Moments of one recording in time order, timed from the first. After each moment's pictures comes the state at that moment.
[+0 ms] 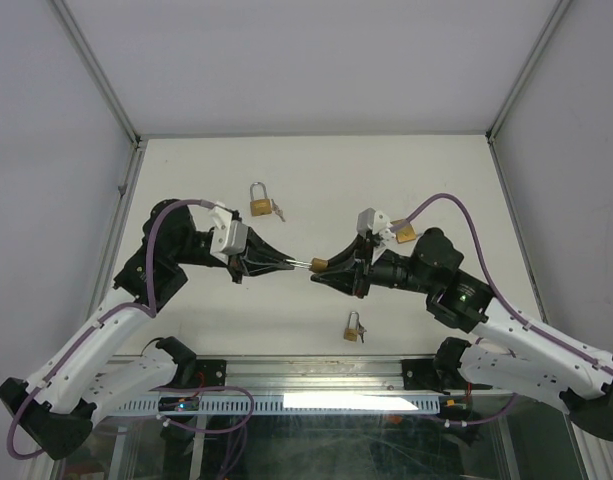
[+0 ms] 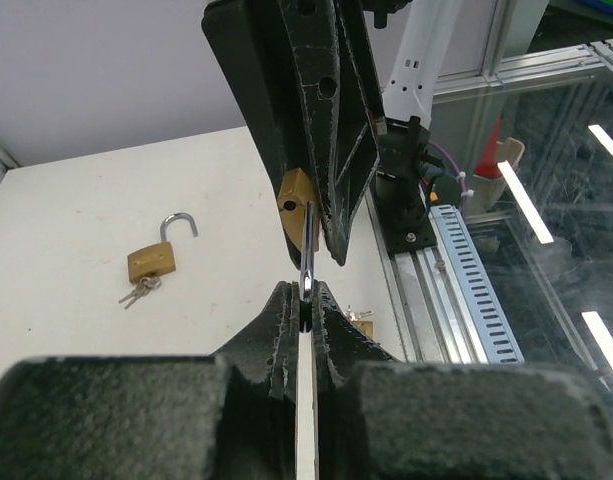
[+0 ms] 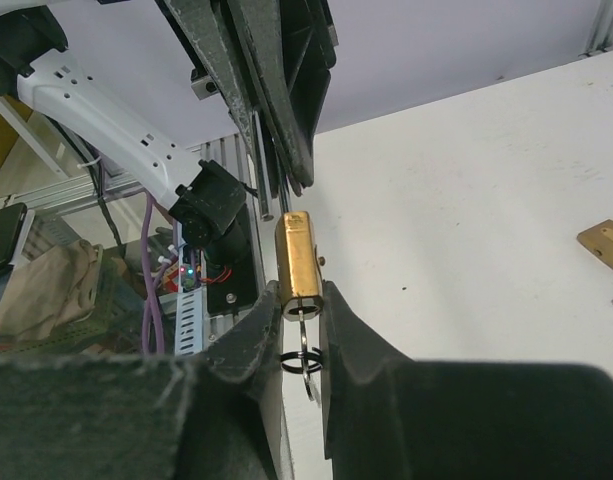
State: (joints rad) left arm -0.61 0.87 0.93 -0.10 1.05 0.19; right arm 0.96 0.79 0.76 0.05 -0.42 0.18
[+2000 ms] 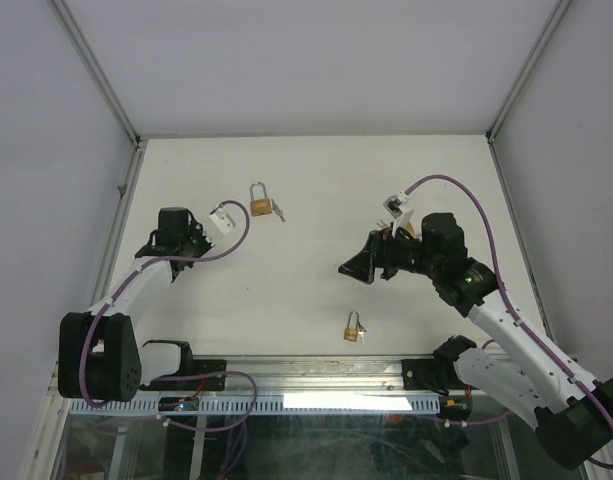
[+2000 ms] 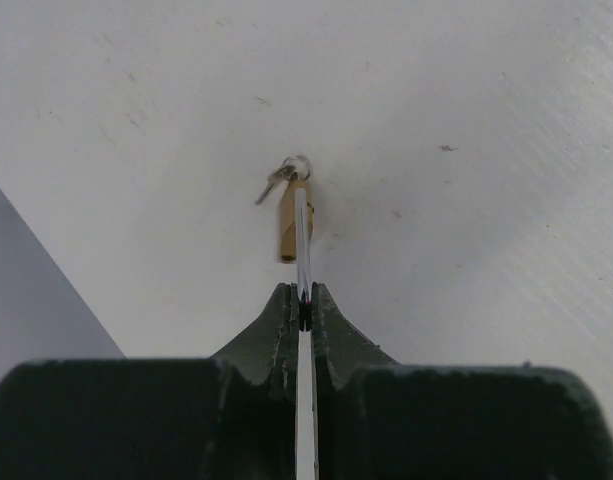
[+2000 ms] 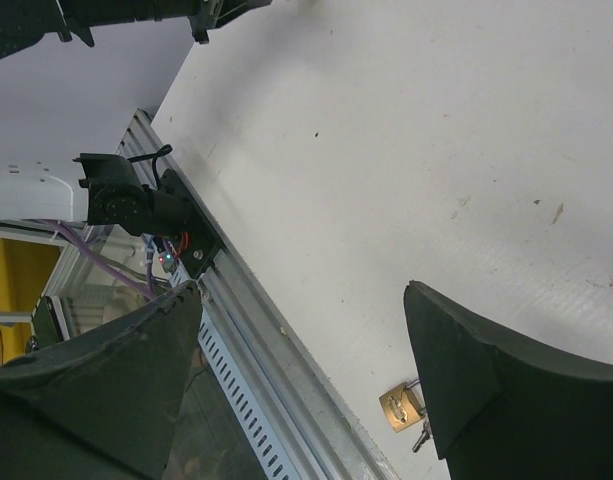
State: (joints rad) left arm -0.06 1.22 0.67 -0.27 0.08 0.84; right arm 0.53 0.83 0.71 -0.30 -0.56 0.47
